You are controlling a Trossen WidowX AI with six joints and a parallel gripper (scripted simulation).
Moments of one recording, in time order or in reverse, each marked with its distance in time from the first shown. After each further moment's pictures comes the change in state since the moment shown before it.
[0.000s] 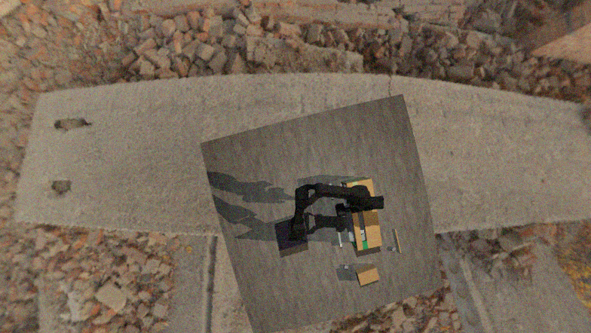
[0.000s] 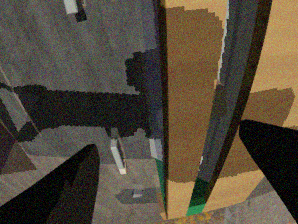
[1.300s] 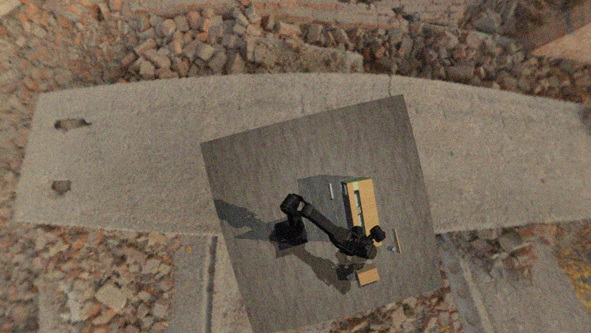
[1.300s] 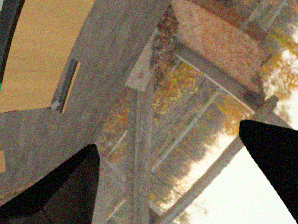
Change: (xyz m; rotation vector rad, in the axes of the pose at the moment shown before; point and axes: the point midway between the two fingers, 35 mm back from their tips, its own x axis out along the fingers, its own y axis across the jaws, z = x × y) arm -0.091 -0.041 -0.166 -0.381 0.128 -0.978
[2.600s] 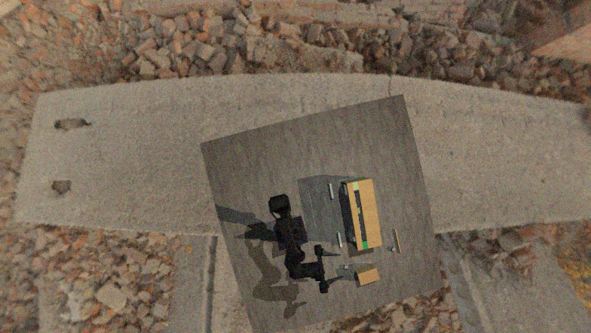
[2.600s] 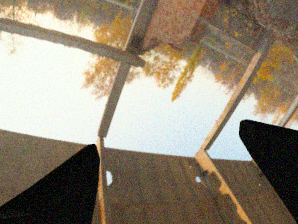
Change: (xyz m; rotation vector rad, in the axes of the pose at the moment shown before) arm -0.226 0.069 -0.029 -1.299 0.716 -0.264
